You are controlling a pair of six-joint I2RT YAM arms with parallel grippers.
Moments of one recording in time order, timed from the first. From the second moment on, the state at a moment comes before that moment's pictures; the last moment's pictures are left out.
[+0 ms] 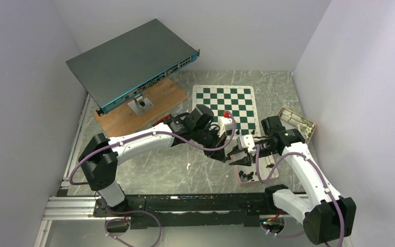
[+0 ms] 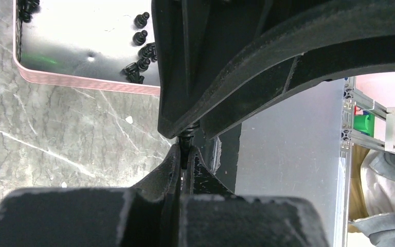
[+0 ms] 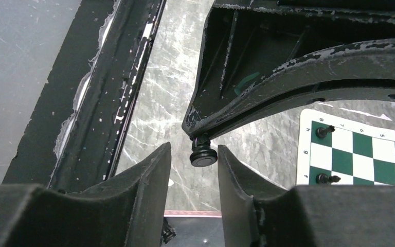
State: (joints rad) left arm -0.97 1.65 1.29 -0.34 0.70 -0.18; right arm 0.21 1.00 0.82 -1.13 -1.17 -1.48
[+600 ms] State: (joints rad) left arm -0.91 1.45 0.97 0.02 0.63 -0.39; right arm 0.20 1.03 0.84 -1.11 -1.17 -1.35
